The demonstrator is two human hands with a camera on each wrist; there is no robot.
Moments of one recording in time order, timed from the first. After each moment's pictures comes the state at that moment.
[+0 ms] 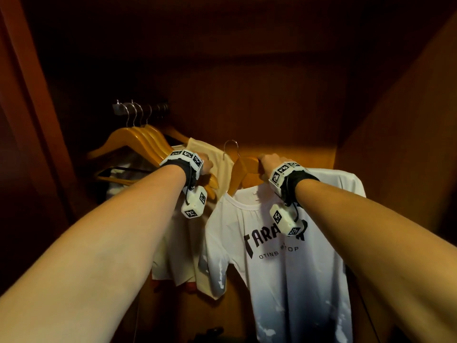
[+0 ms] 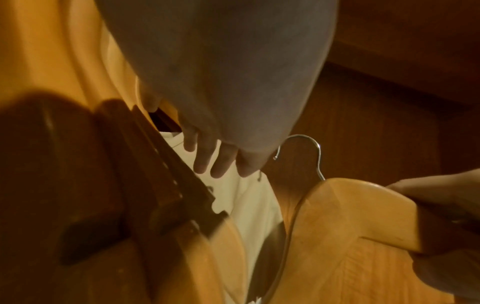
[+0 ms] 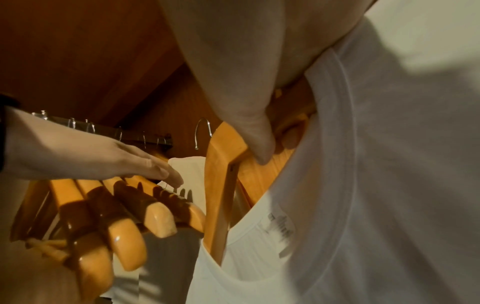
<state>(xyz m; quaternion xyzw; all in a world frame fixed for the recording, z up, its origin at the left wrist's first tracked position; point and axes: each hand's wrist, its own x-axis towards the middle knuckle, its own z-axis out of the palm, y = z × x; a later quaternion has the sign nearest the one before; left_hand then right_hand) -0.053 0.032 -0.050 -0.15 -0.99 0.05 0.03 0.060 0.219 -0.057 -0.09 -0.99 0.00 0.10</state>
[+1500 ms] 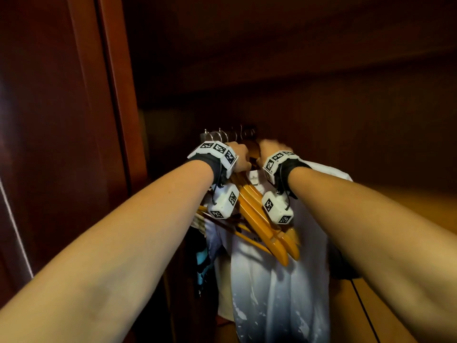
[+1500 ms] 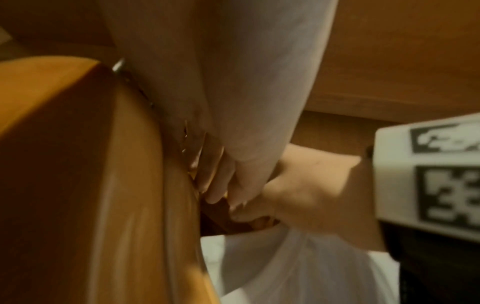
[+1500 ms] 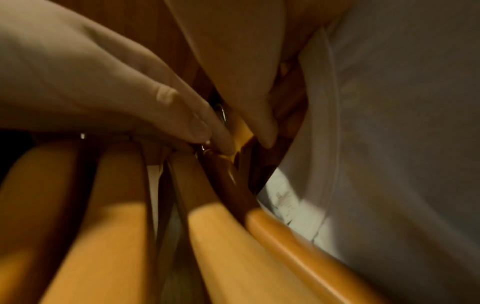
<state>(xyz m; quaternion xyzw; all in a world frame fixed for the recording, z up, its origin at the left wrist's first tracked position) -0.114 -0.078 0.036 -0.09 -0.98 0.10 0.16 -0.138 0.050 0.025 0.09 -0.97 0.08 0.21</state>
